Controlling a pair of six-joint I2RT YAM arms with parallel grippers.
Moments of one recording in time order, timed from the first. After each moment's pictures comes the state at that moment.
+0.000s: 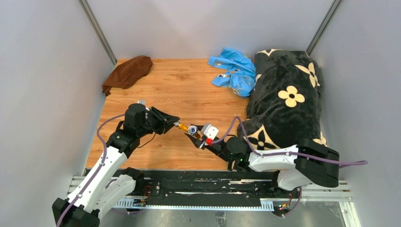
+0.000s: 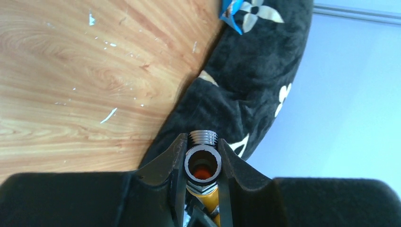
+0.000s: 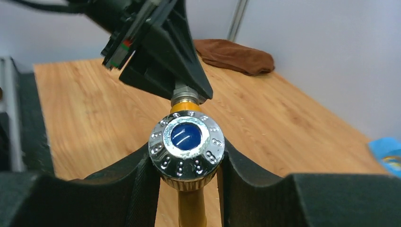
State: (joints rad) left arm -0.36 0.80 0.69 -0.42 0.26 -1.34; right arm 1.26 1.38 0.51 1.05 0.23 -0.35
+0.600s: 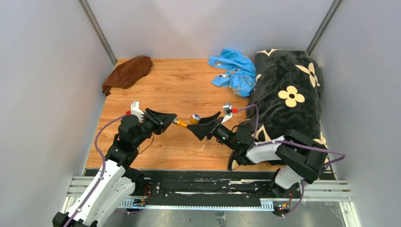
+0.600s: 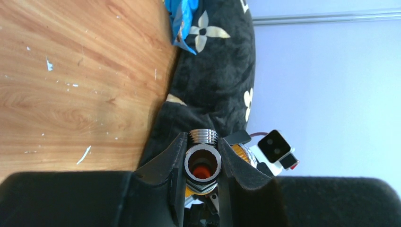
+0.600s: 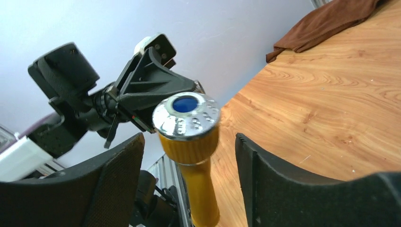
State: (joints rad) left arm -0.37 0.61 0.50 -0.13 0.21 -1.33; right arm 0.98 1.55 0.44 1.42 -0.05 0.73
